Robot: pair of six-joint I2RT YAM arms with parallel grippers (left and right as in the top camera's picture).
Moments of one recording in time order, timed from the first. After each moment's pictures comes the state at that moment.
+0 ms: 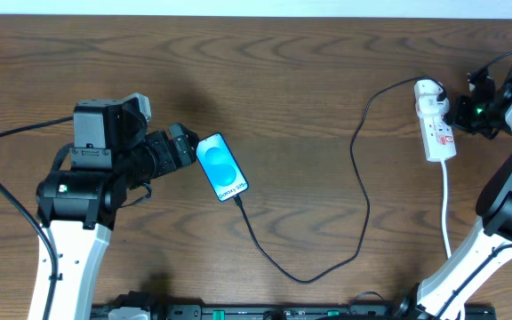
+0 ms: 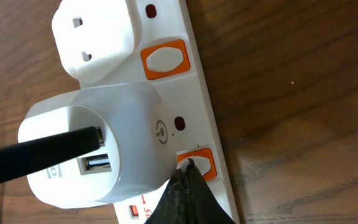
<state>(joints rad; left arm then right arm) -0.06 1.13 1.13 -0.91 0.32 -0.46 -0.46 2.19 1.64 -0.73 -0.40 -0.16</state>
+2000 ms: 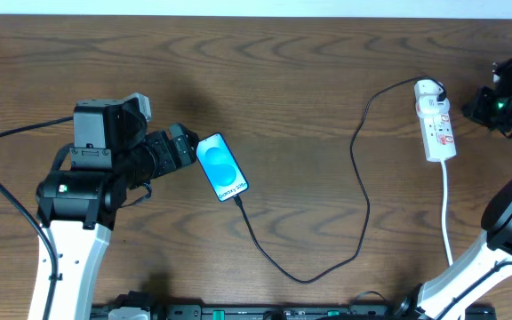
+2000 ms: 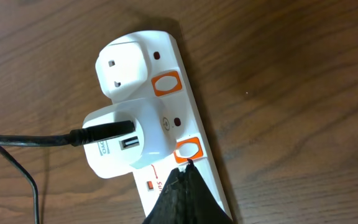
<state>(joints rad) -0.06 1.13 1.13 -0.91 0.32 -0.46 -0.51 2.08 1.64 -0.75 -0.42 -0.10</state>
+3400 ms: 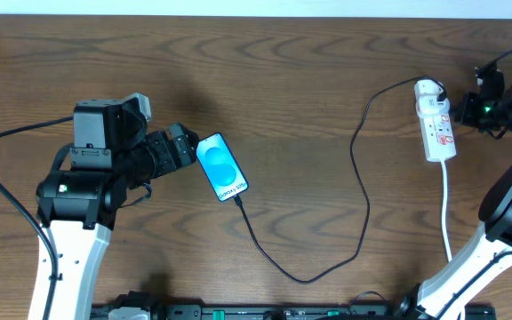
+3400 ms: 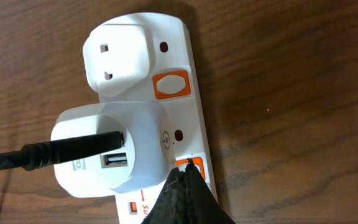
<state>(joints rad) -0.06 1.13 1.13 -0.91 0.32 -0.46 -0.48 2.15 1.63 -0.69 -0.42 -0.24</state>
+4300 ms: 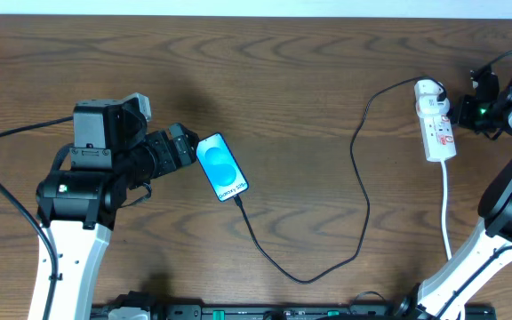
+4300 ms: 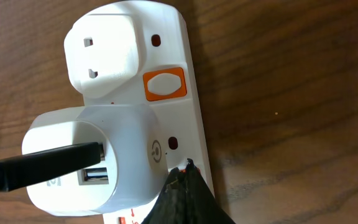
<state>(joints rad) -0.06 1.13 1.13 -0.91 0.32 -0.46 -0.48 2.19 1.63 -0.67 -0.42 -0.24</state>
